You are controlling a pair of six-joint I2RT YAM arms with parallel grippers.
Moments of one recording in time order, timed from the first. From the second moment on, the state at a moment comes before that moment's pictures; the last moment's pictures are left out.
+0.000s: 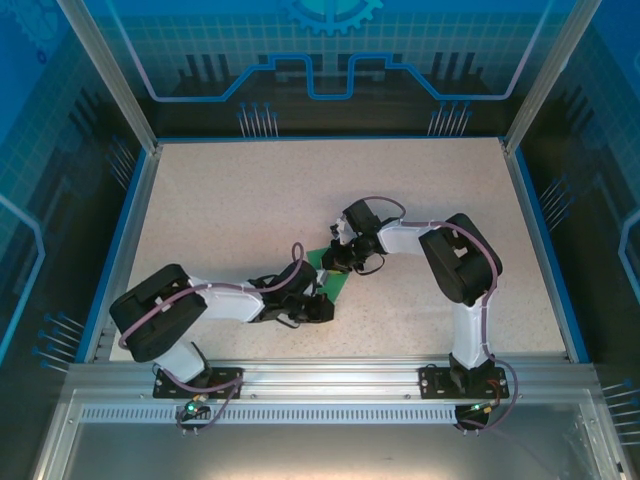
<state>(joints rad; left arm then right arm) -0.85 1.58 0.56 0.09 0.38 -0.87 0.56 2.01 1.14 -0.27 -0.63 0.61</state>
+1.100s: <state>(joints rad) -0.68 1.63 0.66 -0.02 0.45 -0.84 0.56 1.99 1.13 -0.26 -0.62 0.62</state>
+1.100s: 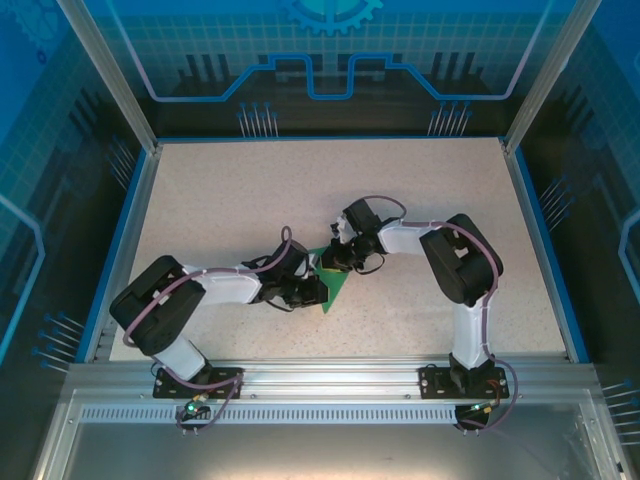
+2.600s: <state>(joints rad) -0.72 1.66 0.64 0.06 0.42 -0.82 0.45 2.17 1.45 -0.37 -0.53 0.60</state>
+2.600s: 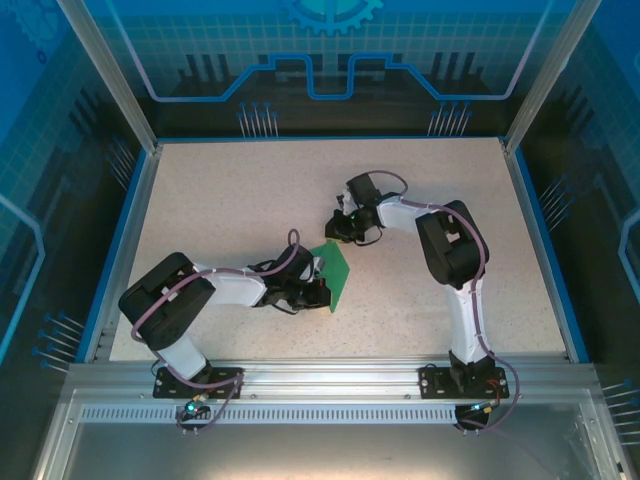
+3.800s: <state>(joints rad) -0.66 1.64 0.86 -0.26 0.31 -0.74 0.52 1.67 0.86 -0.28 -0.47 0.63</state>
